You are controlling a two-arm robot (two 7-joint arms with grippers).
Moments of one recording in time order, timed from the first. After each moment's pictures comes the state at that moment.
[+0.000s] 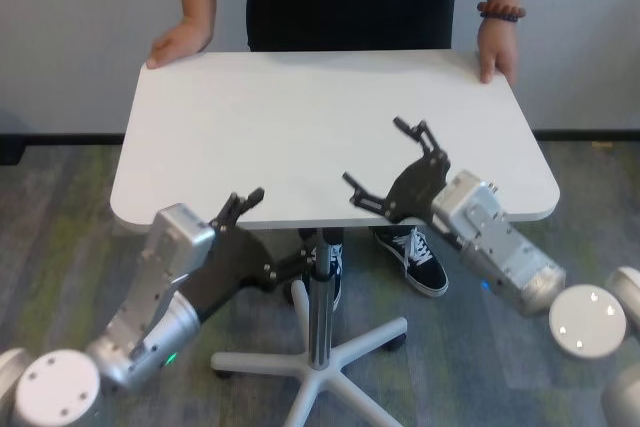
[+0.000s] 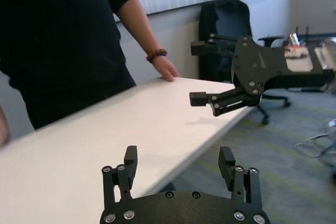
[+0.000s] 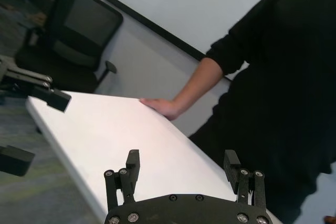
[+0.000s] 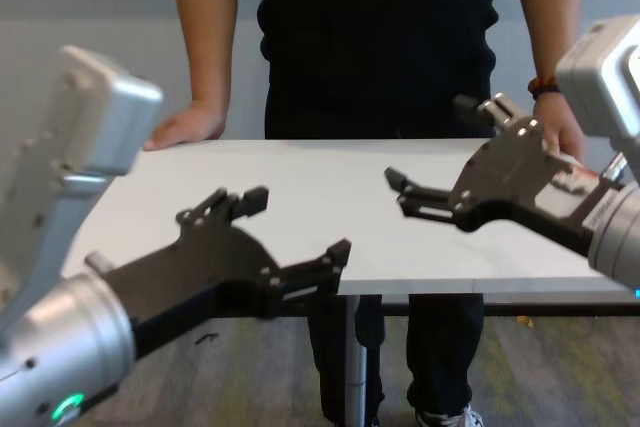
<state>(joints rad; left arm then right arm) -0.10 0.29 0.33 -1.44 -0.19 -0.24 -0.42 0.31 0.29 -0.40 -1.23 -0.17 -0.45 0.26</state>
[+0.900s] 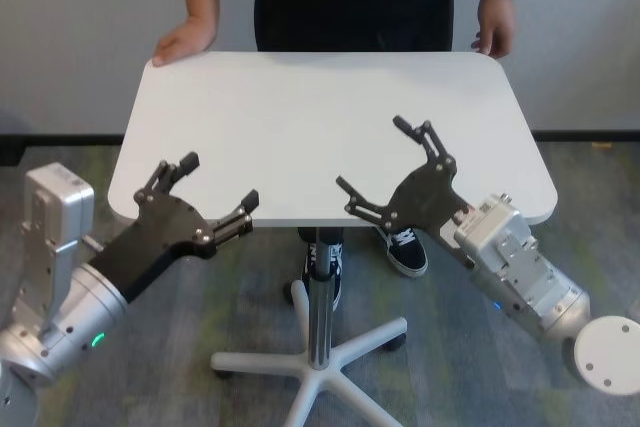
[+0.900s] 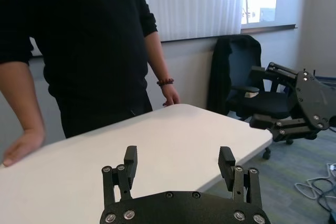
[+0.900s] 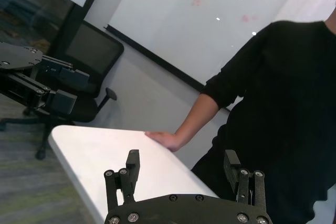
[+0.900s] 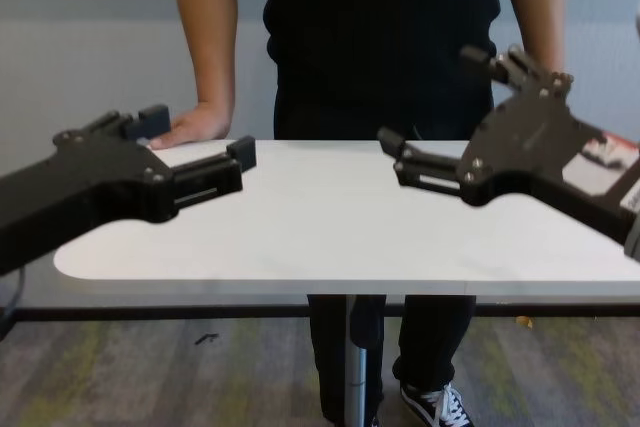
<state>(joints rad) 0.01 0.38 0.22 -1.64 -0.35 -0.19 -0.42 0.17 0.32 -0.37 -1.48 -0.17 -0.44 0.26</state>
